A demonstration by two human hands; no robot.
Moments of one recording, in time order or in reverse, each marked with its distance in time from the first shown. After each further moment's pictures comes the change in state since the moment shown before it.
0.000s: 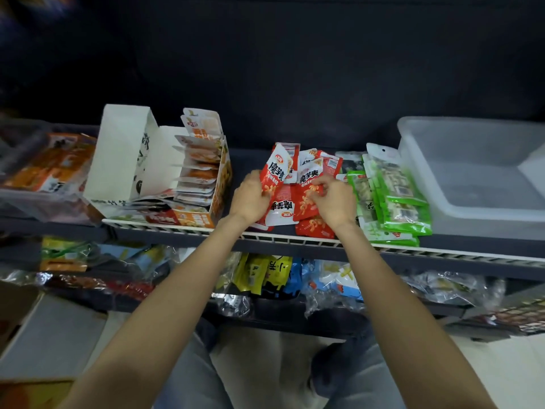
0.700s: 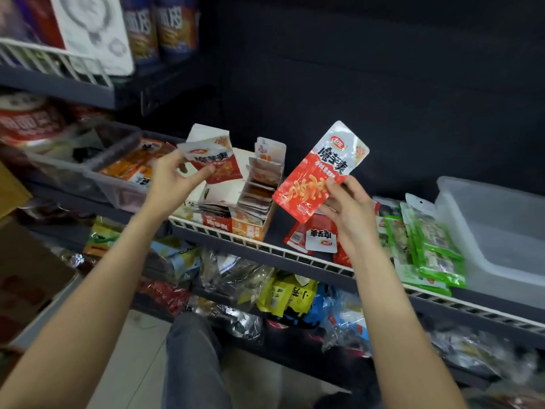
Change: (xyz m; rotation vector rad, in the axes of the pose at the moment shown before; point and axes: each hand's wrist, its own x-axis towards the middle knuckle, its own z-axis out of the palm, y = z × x) left_hand -0.078 -0.088 -0.202 -0.240 0.553 0.277; right_hand -0.061 -0.110 -0.033 1.178 -0.254 -0.016
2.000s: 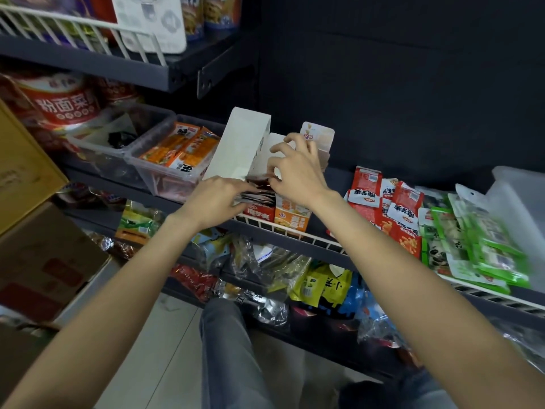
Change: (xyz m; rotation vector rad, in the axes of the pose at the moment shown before) left_hand -0.020 -0.046 -0.014 0.651 -0.568 0.199; right_hand 0.055 0.052 0.138 -1.677 -0.364 -0.806
